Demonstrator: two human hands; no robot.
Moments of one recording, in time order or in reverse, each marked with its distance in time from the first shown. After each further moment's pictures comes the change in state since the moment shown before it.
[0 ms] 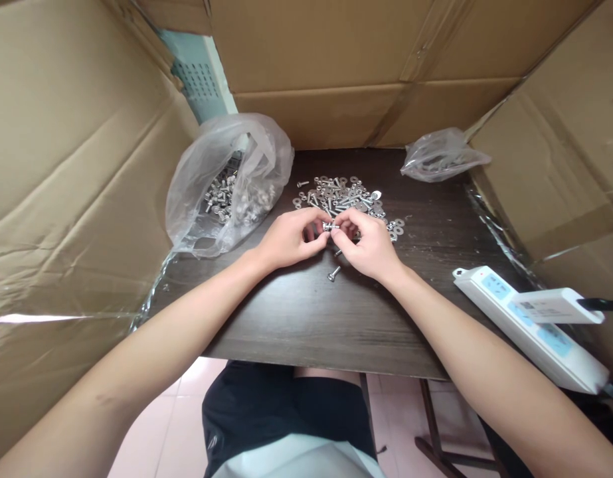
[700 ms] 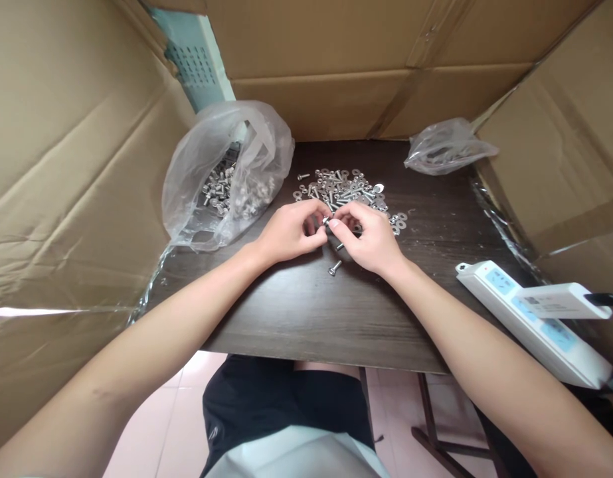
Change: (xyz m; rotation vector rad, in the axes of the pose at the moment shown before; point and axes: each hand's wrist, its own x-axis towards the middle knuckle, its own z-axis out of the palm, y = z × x) left_hand 0.000 0.000 0.002 -0.018 0.012 -0.017; right_hand 0.001 -0.003 -0.002 -0.022 -0.014 -0.031
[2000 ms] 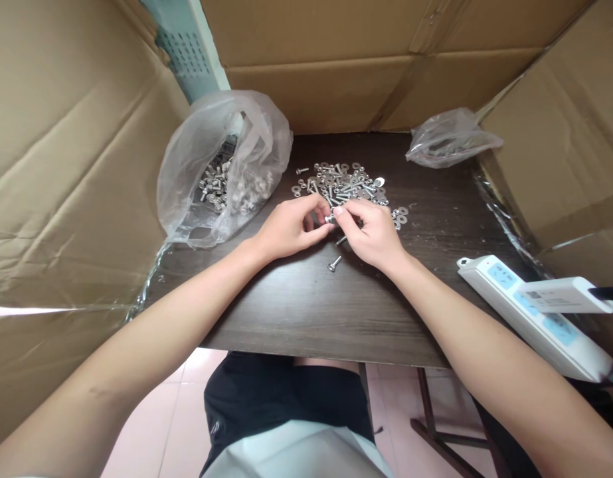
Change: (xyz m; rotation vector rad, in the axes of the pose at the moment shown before) left_hand 0.000 -0.001 0.000 -0.034 -0.038 0.013; right_hand 0.000 0.006 0.001 -0.032 0.021 -0.065
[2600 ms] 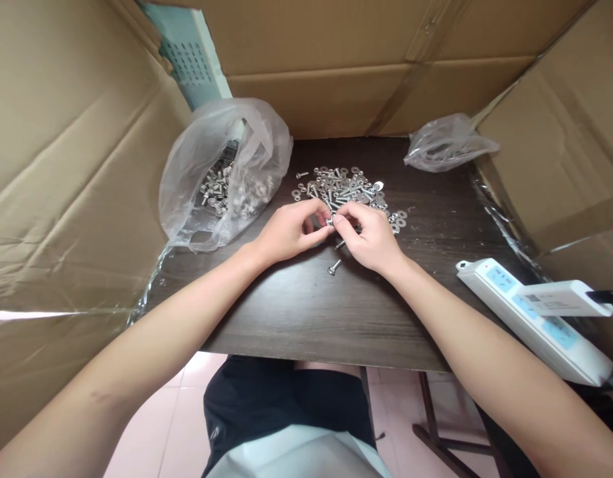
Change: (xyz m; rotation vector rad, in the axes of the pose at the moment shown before) left_hand 0.000 -0.001 0.000 -0.007 0.004 0.005; right_hand 0.000 0.001 0.001 0.067 -0.007 0.024
